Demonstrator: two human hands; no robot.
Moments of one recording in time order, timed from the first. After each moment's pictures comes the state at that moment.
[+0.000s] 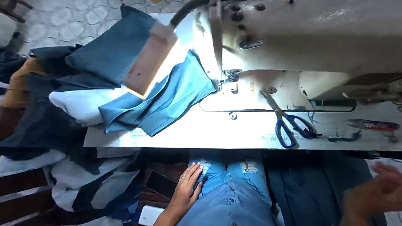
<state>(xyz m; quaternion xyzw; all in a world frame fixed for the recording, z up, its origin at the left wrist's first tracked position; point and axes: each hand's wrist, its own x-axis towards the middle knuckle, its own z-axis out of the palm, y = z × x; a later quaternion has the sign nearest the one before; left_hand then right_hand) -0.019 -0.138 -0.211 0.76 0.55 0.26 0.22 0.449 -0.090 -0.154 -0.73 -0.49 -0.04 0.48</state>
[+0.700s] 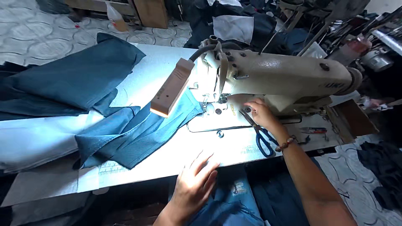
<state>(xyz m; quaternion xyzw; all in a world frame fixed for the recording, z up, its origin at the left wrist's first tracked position) 0.030 -0.017 -0.139 0.78 0.40 0.45 0.13 0.325 0.134 -0.107 -0.59 -0.76 0.15 0.21</state>
